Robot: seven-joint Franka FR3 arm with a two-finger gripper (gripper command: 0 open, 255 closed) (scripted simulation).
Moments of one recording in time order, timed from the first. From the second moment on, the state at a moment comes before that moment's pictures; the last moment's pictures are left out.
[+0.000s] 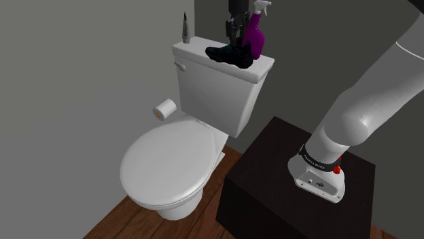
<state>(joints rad) -0.07 -0.15 -0.07 -1.92 -0.14 1.70 -0.12</state>
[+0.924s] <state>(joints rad) -0.06 -0.13 -0.06 -1.71 -0.14 1.52 -0.14</state>
